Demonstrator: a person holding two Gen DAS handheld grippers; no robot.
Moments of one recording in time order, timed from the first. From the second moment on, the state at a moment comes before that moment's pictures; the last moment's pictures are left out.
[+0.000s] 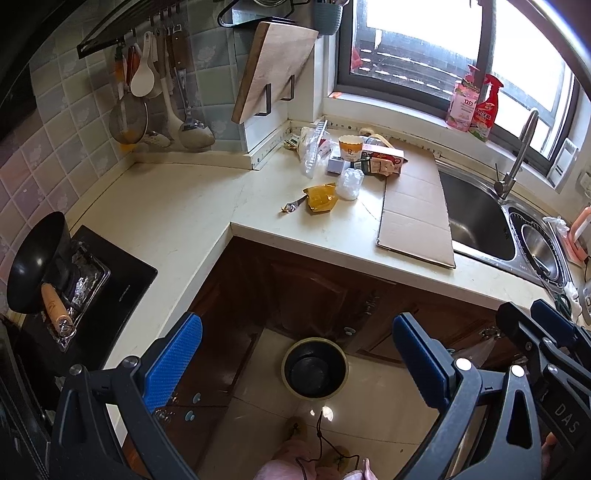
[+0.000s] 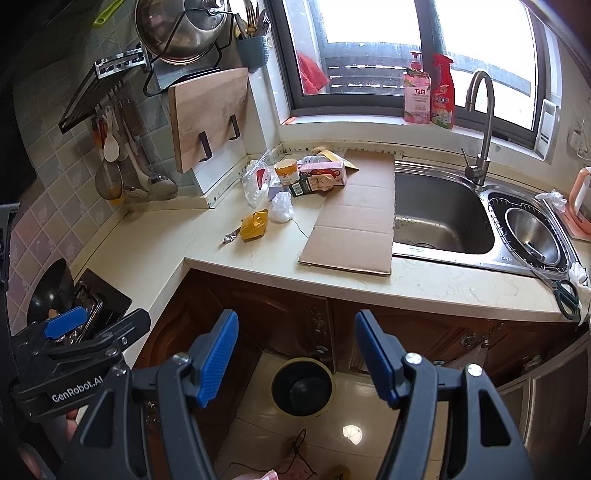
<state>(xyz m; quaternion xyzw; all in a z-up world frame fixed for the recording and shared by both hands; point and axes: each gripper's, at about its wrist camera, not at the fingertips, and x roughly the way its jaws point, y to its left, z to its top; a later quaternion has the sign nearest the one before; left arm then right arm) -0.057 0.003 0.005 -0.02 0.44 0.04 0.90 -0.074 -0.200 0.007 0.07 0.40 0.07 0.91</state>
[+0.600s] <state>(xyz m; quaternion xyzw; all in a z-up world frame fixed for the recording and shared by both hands) -0.068 0.041 0.022 -0.05 0.39 0.08 0.92 -0.061 -0.216 0.001 0.03 0.37 0.08 0.92</state>
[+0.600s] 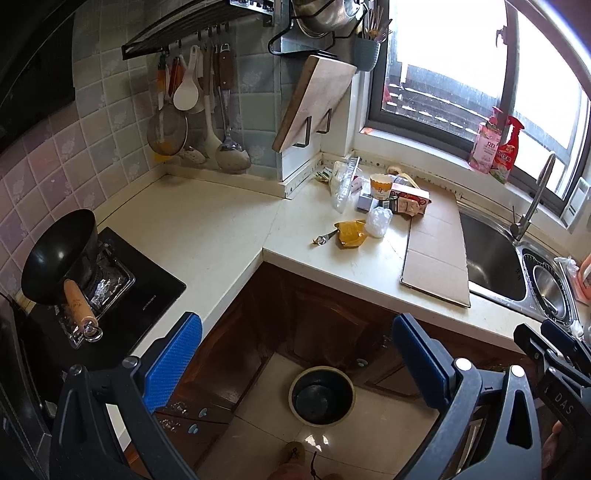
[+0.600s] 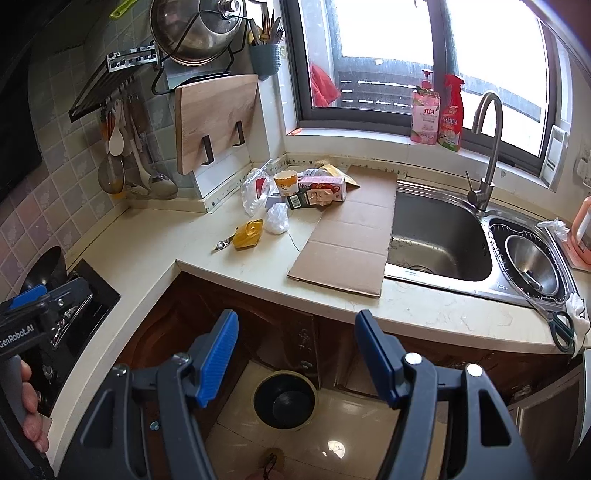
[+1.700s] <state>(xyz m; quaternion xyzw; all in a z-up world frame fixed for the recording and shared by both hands) 0.236 0.032 -0.136 -0.09 0.54 -0.03 0.83 0.194 -0.179 -0.081 0.08 0.46 0.04 0.88</state>
